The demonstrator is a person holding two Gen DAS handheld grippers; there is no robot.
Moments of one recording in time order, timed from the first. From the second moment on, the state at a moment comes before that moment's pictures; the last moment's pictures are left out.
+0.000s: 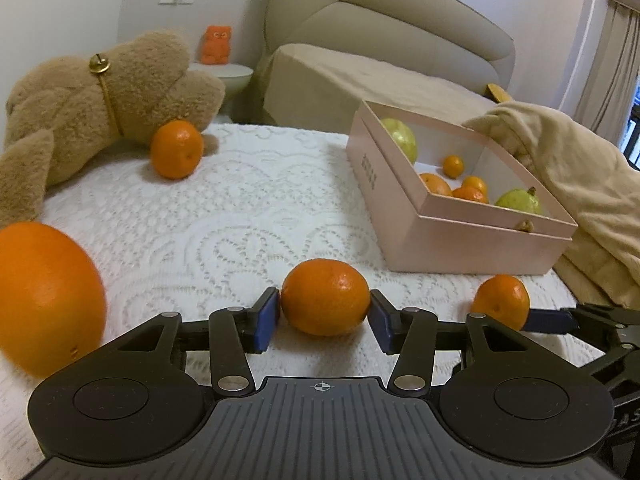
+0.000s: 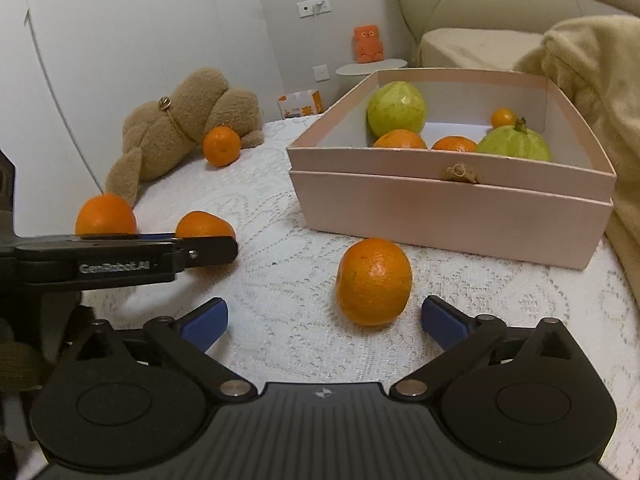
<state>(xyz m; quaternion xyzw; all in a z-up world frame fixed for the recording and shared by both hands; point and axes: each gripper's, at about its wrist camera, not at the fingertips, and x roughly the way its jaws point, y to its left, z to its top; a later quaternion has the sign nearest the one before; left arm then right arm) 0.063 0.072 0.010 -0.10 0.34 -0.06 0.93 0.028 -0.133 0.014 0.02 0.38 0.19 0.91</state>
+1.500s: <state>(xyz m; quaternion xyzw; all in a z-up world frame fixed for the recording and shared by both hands) 0.014 0.062 0.008 -0.09 0.33 -0.07 0.94 -0.002 -0.189 0.044 0.01 0.34 0.11 0.94</state>
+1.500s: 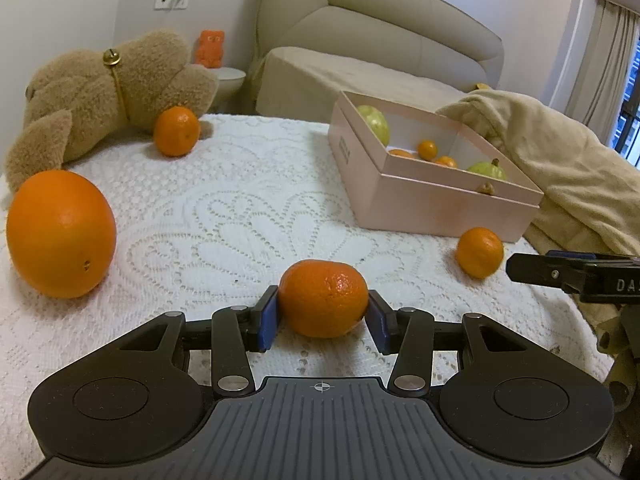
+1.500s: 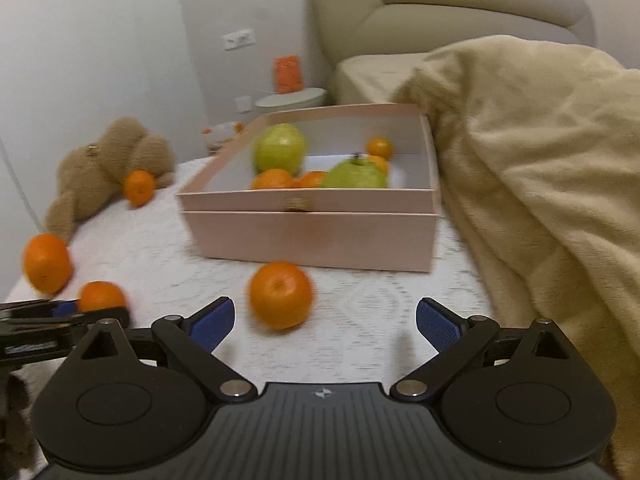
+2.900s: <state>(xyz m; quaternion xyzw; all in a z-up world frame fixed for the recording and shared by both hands) 0.036 0.051 0.114 -0.08 0.20 -0.08 0.97 0.027 -0.150 0.107 -0.03 0.28 0.11 0.95</state>
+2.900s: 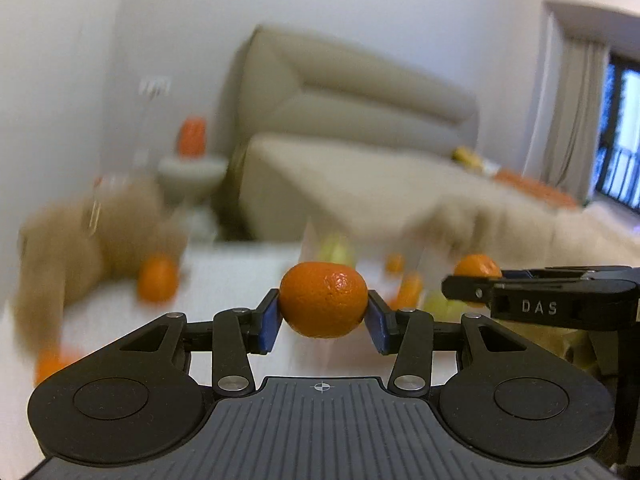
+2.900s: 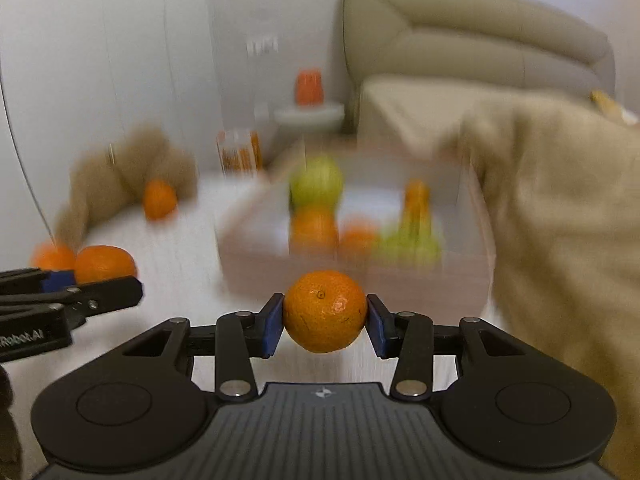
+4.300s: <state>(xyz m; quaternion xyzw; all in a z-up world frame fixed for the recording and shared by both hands) 0.168 -0.001 0.079 -0.02 0.34 -0.15 0.93 0.202 -0.146 0.106 -0.04 0.43 0.07 0.90</state>
